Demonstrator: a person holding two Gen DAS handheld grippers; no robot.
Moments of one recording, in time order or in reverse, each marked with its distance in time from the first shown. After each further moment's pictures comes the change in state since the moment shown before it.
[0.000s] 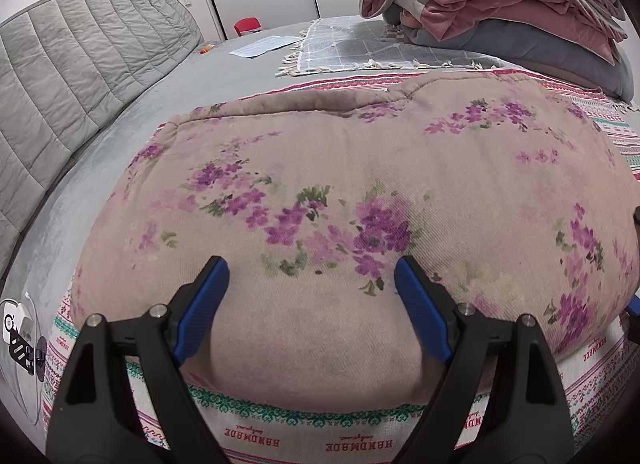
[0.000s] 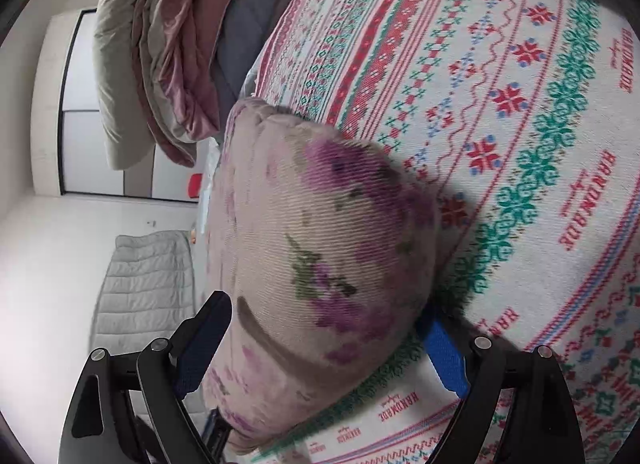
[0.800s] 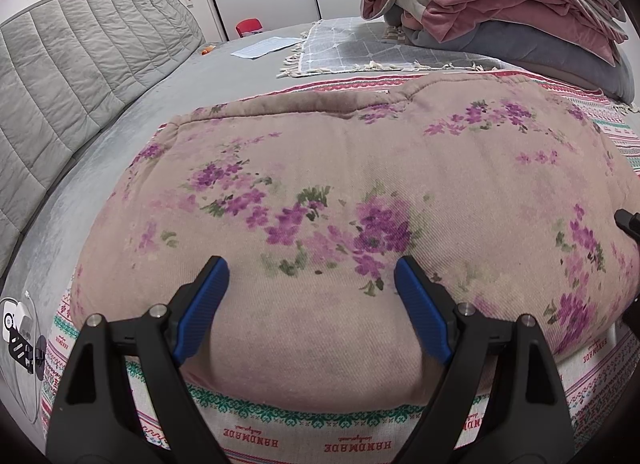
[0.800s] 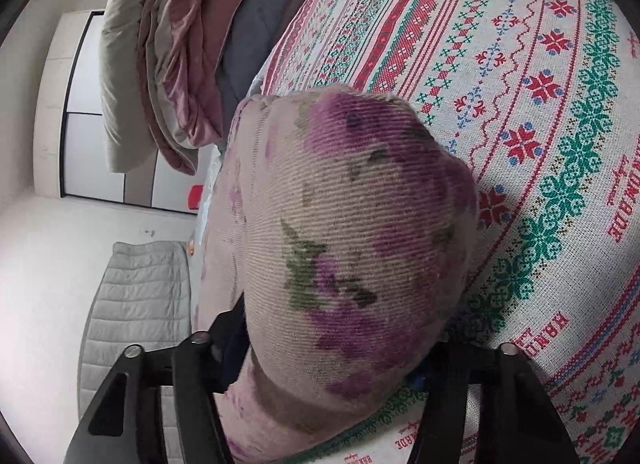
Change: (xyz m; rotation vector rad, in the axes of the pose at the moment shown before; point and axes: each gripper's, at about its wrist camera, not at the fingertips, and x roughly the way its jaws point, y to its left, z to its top) left arm 0.000 0.000 0.000 0.000 -0.002 -0.001; right arm 0.015 0.010 -0.010 -0.015 -0.062 0.024
